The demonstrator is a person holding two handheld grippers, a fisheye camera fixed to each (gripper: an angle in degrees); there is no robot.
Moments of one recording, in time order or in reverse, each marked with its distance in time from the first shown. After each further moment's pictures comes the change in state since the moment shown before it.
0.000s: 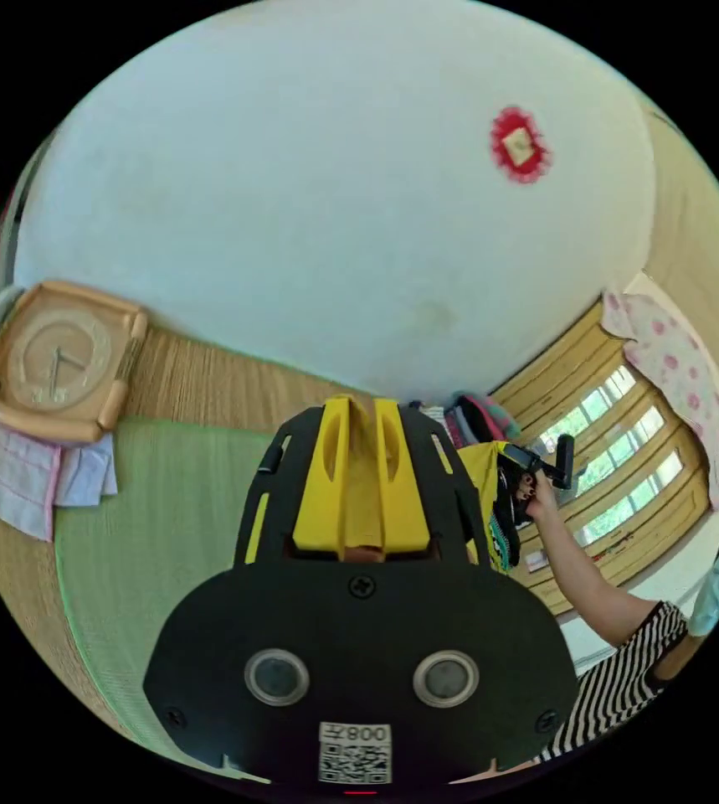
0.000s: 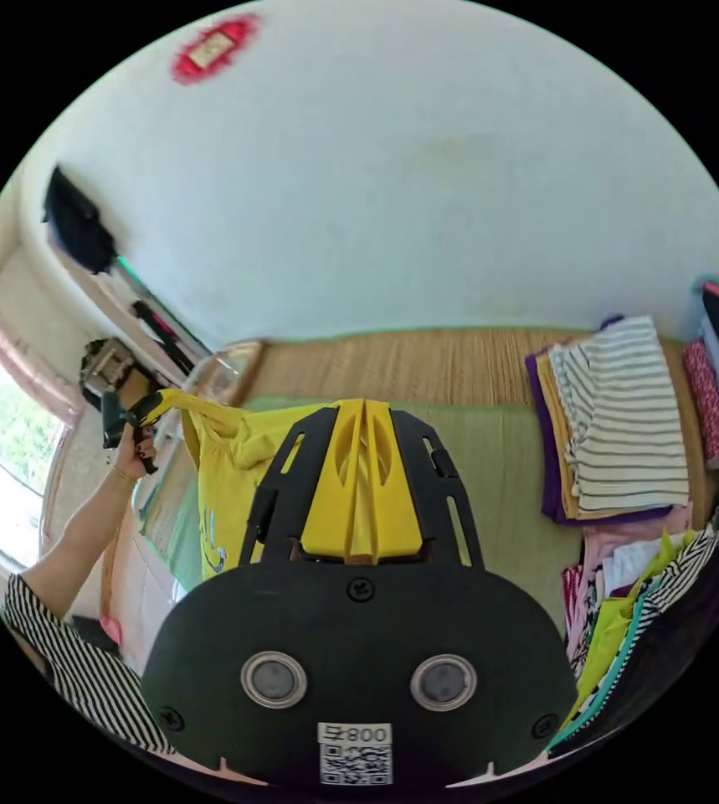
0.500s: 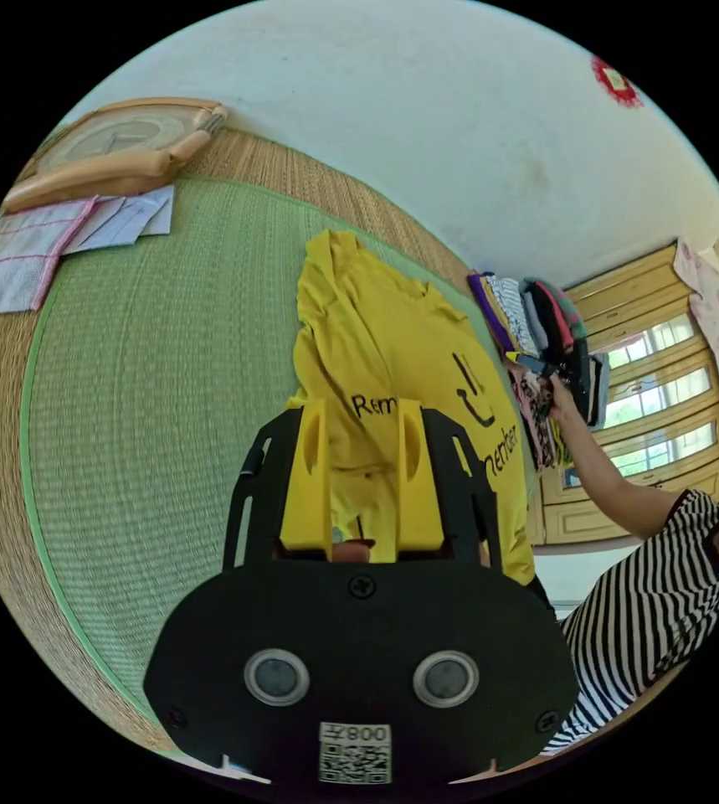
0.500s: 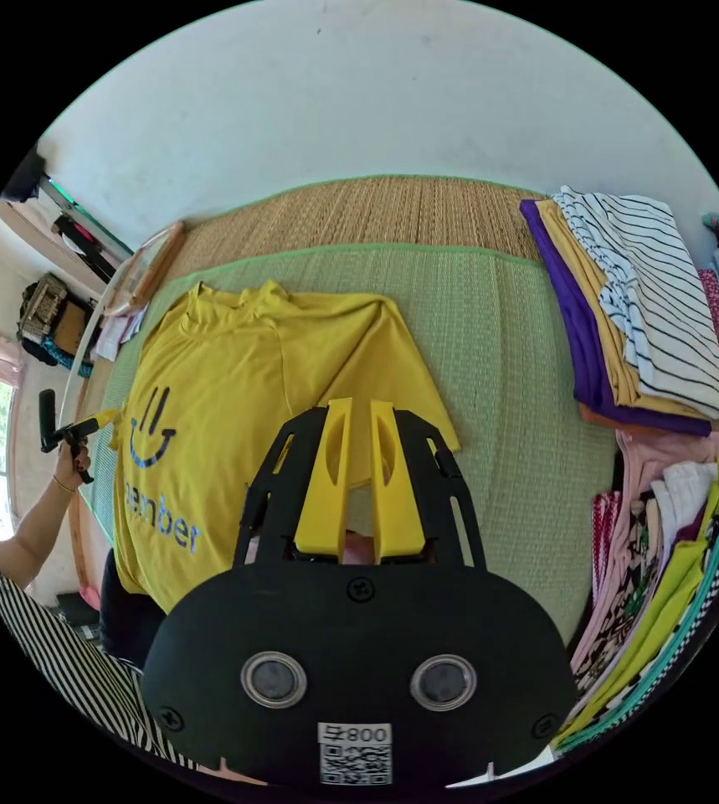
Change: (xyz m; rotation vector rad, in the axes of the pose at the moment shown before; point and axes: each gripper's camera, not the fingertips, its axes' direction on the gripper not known) left arm -0.083 0.062 0.124 -0.395 -0.129 -0.065; right arm -0.025 -0.005 0.243 -0.311 0.171 0.008
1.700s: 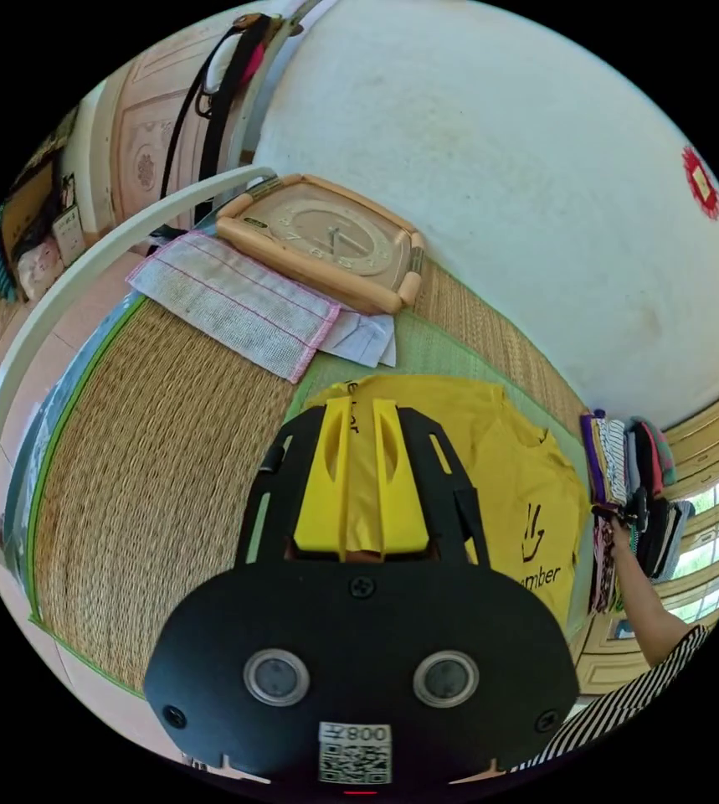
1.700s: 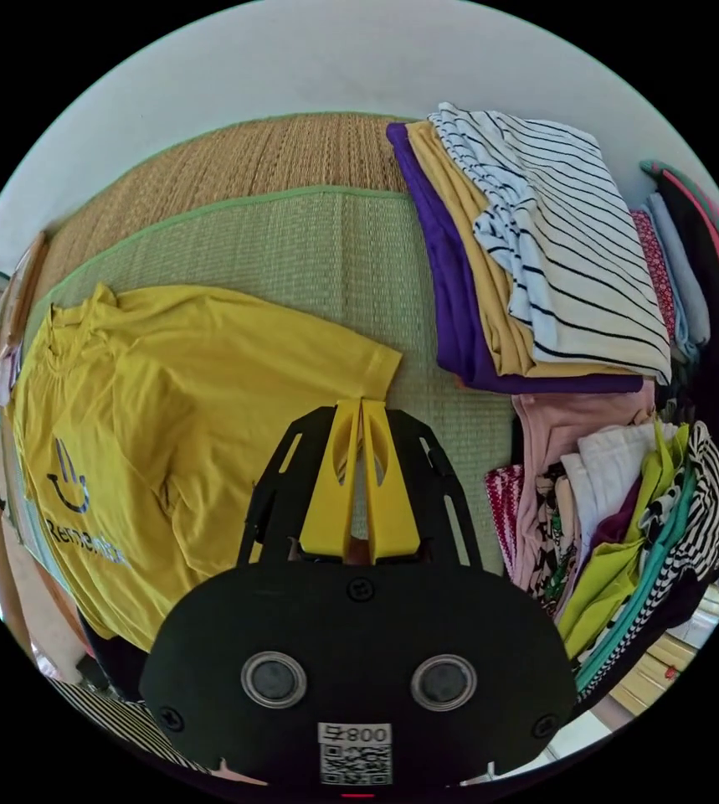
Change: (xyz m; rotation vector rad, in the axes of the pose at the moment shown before) left arm 0.001 -0.137 -0.073 0.323 -0.389 -0.327; right arm -0.138 -0.173 0.058 -0.204 0.319 0.185
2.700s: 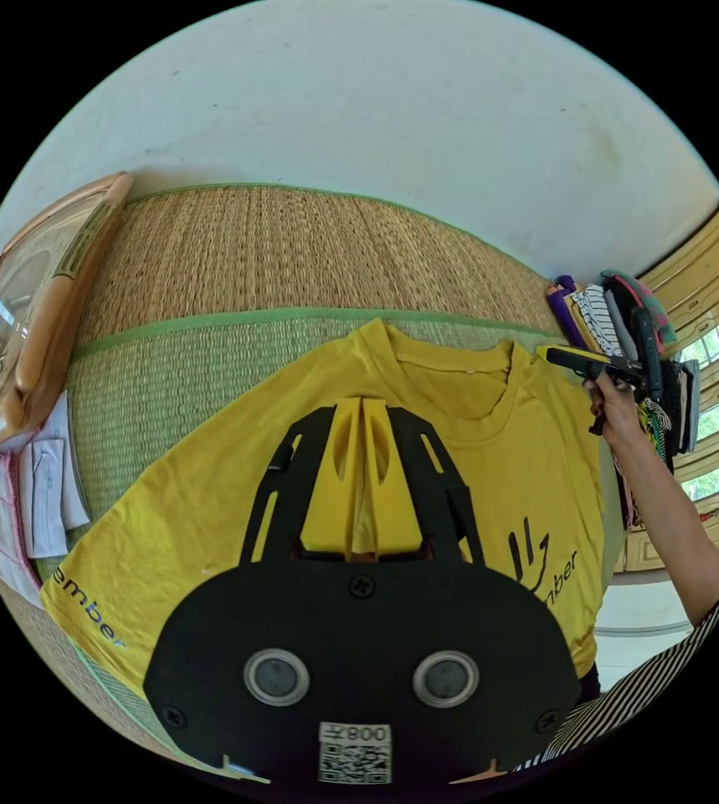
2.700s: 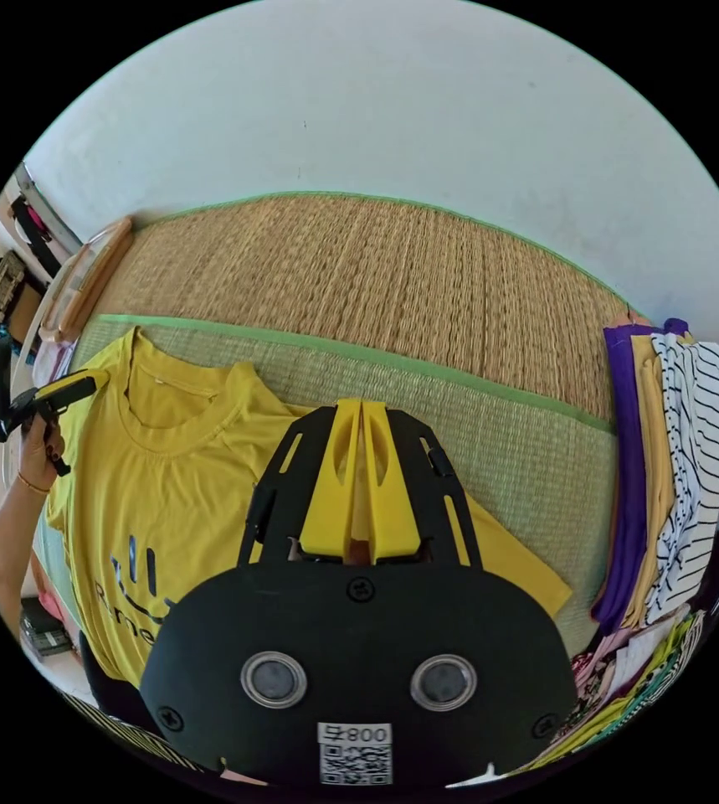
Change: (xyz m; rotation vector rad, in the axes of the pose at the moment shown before) left arm 0.209 -0.067 0.192 -0.254 0.125 0.461; right arm -0.224 -0.081 -0.039 0.215 -0.137 -0.246
